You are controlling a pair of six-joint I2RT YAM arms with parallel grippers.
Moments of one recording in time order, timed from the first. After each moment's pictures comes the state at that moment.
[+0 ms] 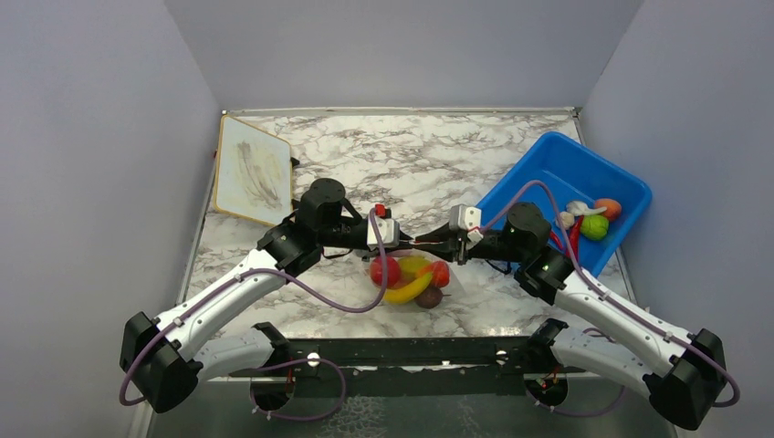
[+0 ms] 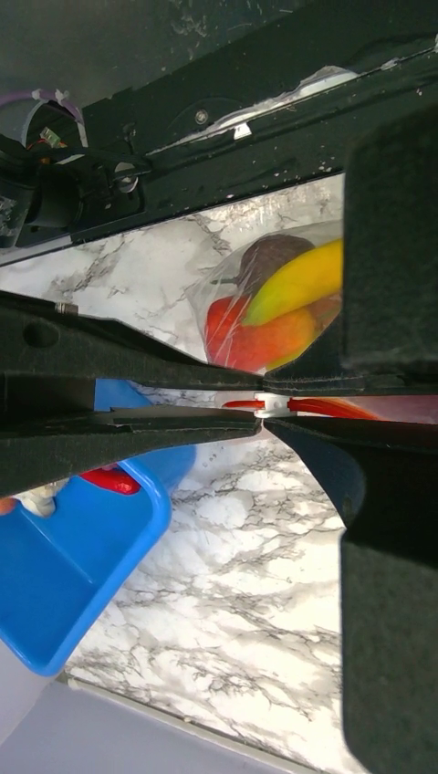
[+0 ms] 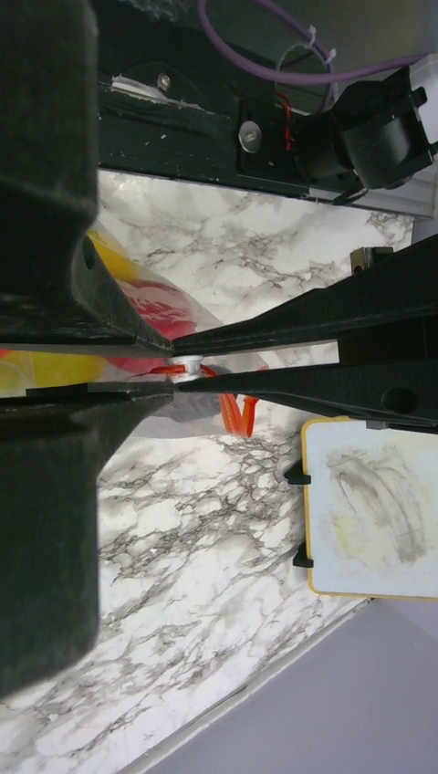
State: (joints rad) left arm -0.73 1.07 0.88 -0.14 0.81 0.50; right arm 0.72 0.91 0.64 0.19 -0.69 -0.29
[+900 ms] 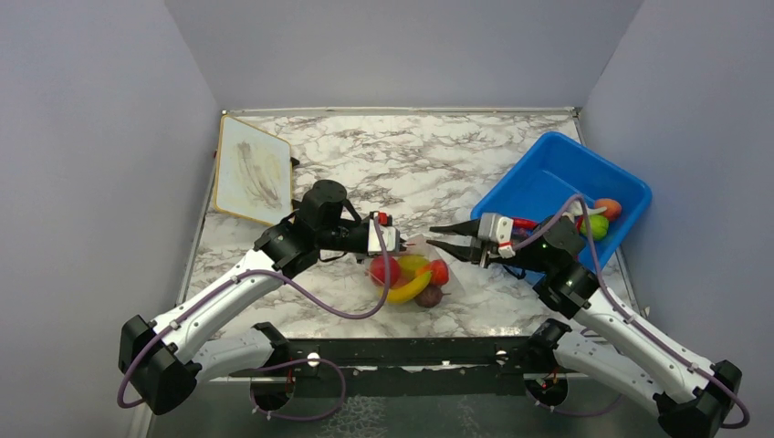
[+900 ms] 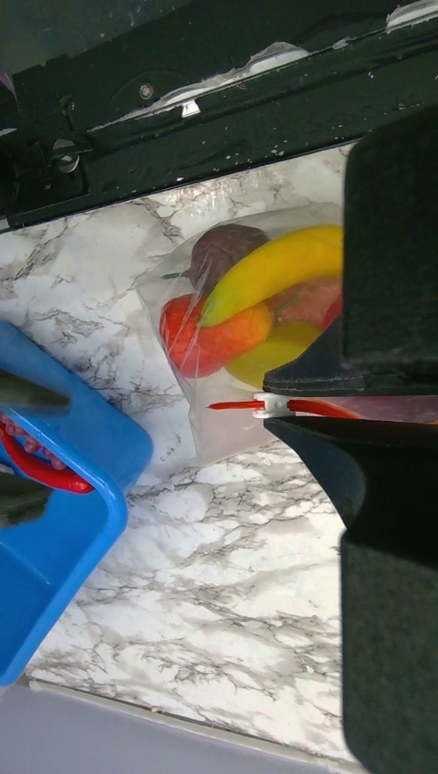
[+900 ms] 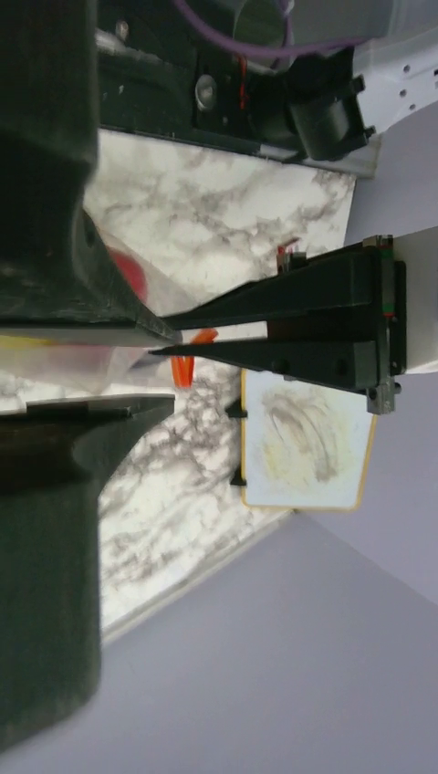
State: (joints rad) left arm -0.73 1.05 0.90 -0.28 0.75 0.63; right arm 0.72 0.73 0.63 0.21 -0.61 -0.31
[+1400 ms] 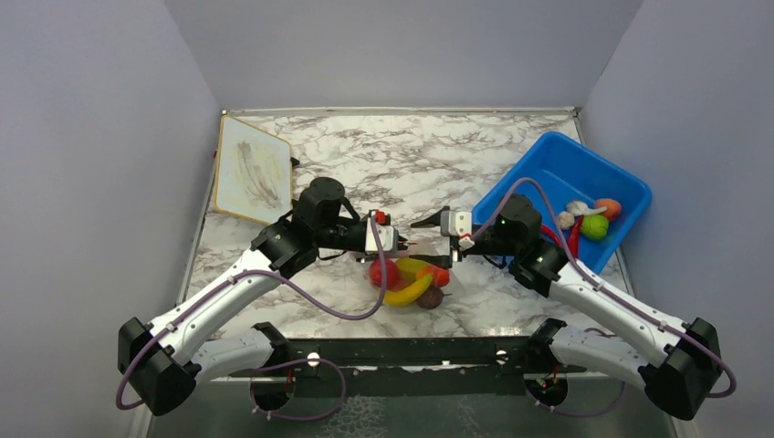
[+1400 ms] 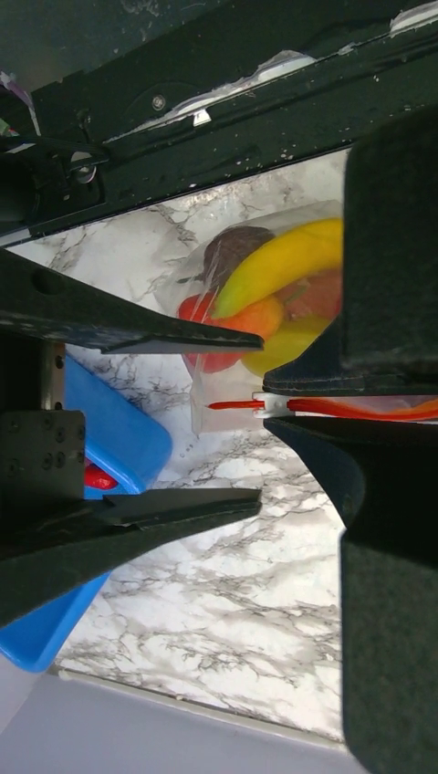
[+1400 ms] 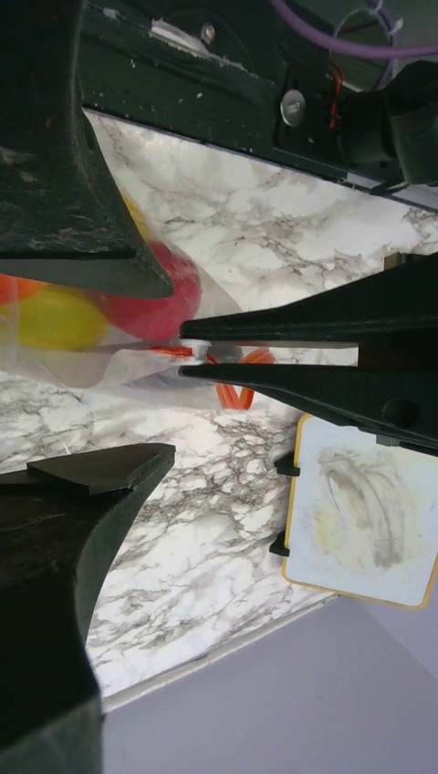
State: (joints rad) left arm -0.73 1.05 0.92 -0.29 0.78 0.64; right arm 0.72 0.96 0.69 0.13 -0.73 -0.48
